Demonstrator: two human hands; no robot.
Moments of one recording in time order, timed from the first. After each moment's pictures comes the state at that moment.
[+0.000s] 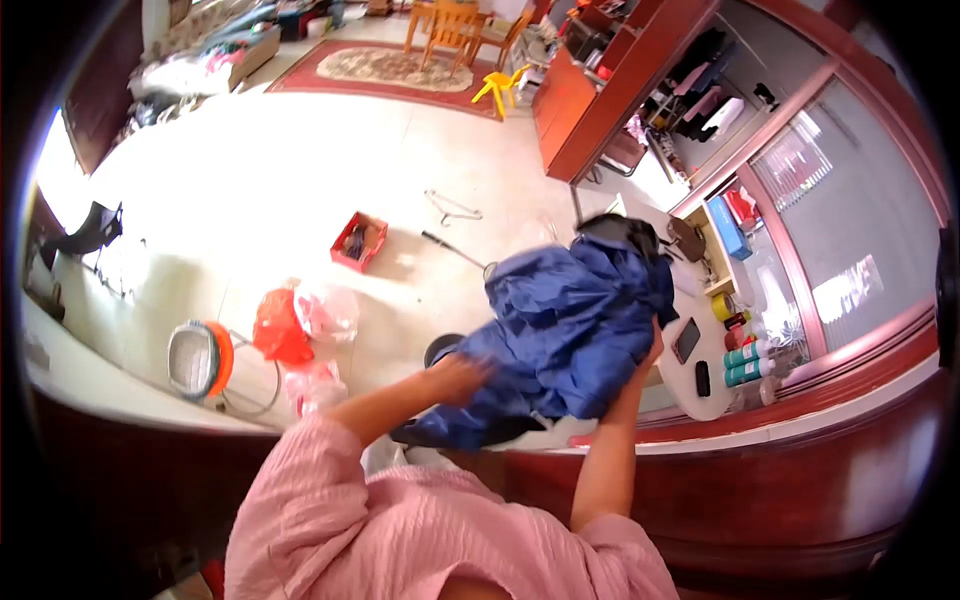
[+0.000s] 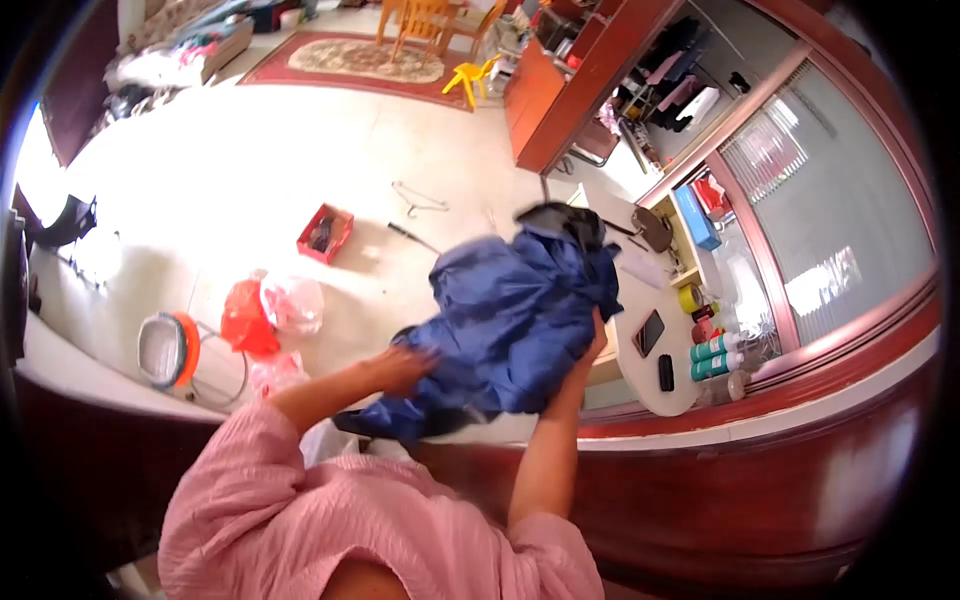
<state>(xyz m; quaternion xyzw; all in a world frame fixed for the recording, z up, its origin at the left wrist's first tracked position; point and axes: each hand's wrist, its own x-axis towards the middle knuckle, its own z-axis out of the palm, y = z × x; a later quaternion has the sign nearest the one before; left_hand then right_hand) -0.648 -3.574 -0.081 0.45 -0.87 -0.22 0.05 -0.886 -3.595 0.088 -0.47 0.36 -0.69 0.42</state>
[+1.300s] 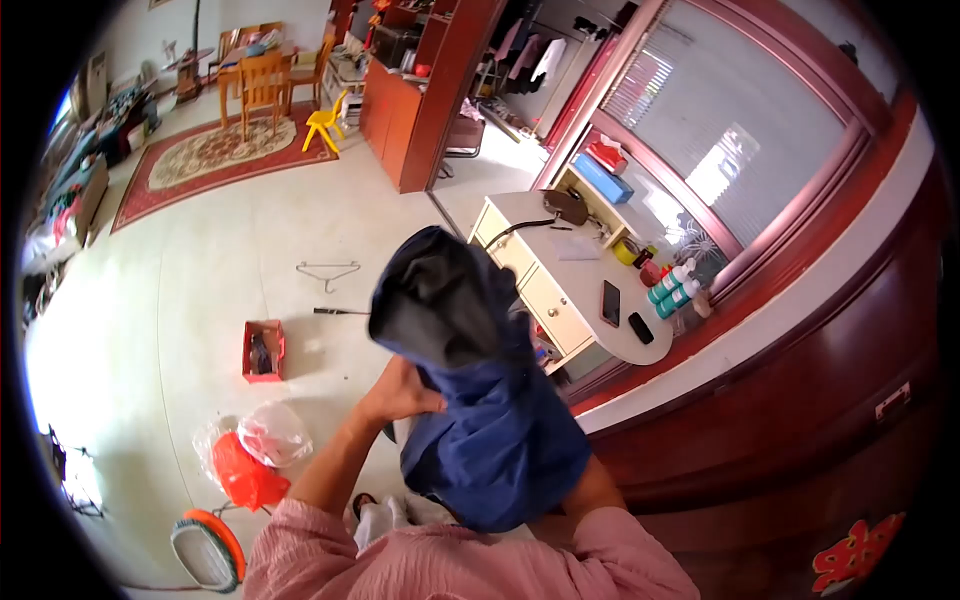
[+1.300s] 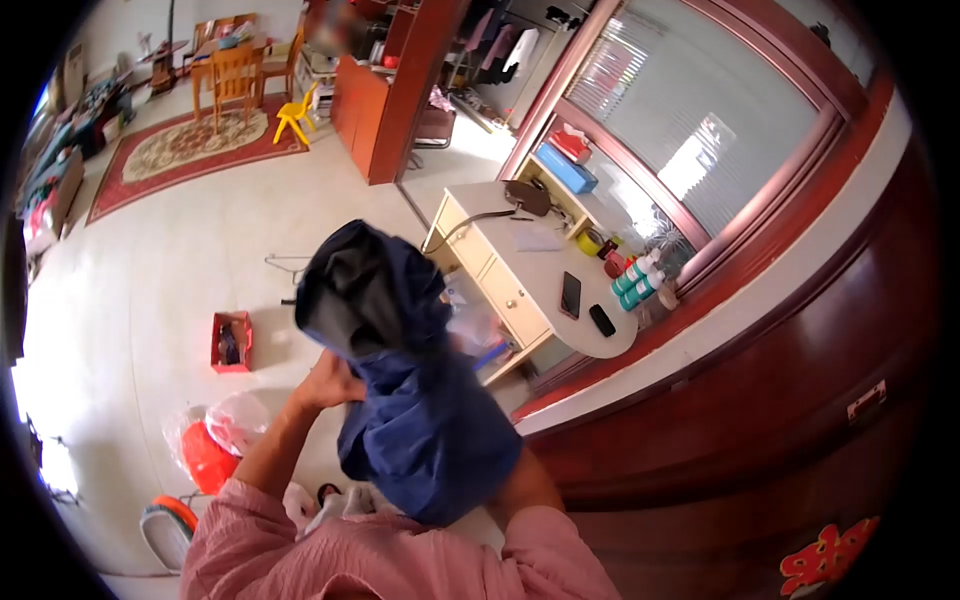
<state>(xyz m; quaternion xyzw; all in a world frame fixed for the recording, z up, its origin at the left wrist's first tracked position) -0.559 -3.668 0.063 0.18 -0.65 -0.60 0.43 -0.786 -3.644 0.036 -0.40 0.47 -0.67 0.41</state>
